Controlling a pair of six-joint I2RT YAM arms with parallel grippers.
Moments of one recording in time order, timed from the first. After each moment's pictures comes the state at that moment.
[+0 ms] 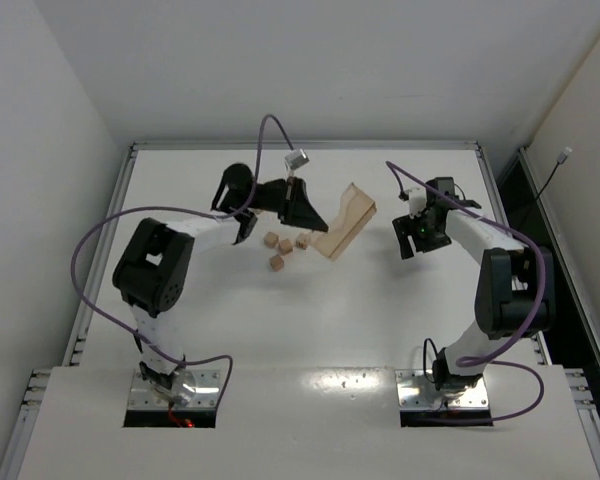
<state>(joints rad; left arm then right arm) -0.45 1.91 1.09 1.22 1.34 -1.48 0.01 1.65 1.02 -0.55 -0.11 -0.29</state>
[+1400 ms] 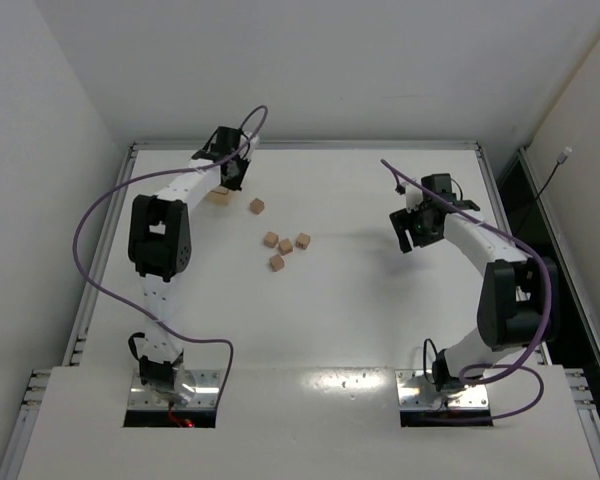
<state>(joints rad) -0.20 2.19 1.83 -0.48 -0.14 0.22 0.06 1.57 1.02 -0.51 -0.04 -0.28</state>
